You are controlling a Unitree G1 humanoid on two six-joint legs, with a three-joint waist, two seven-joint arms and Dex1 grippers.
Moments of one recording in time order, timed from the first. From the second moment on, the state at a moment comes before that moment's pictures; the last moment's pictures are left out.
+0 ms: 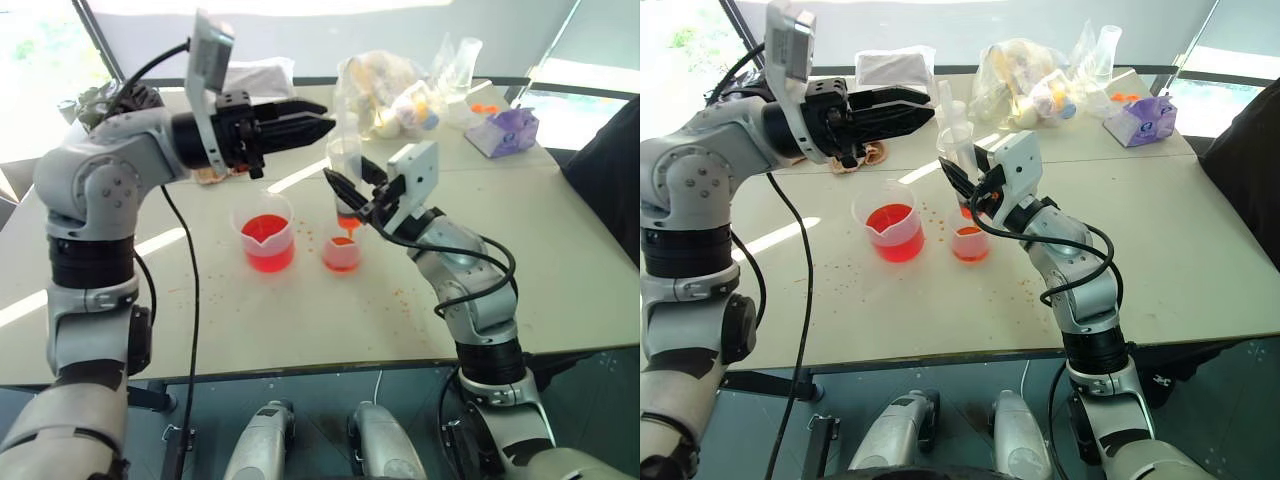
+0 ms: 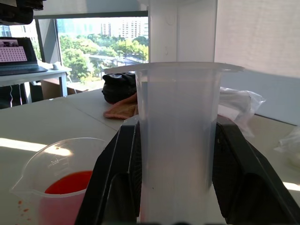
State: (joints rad) left arm -1.02 0.55 0.08 -0.02 -0.79 0.90 -0.93; right arm -0.56 -0.21 0.07 -0.25 0.29 0.40 0.45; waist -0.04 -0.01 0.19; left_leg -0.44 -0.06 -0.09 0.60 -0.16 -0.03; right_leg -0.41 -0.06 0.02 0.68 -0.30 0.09
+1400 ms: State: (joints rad) left arm -1.02 0.49 0.06 0.07 -0.71 0.81 -0.91; right arm -0.57 -0.22 0.06 -0.24 0.29 0.41 0.46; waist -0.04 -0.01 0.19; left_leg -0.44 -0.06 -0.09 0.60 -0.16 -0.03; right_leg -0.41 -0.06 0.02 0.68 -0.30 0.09
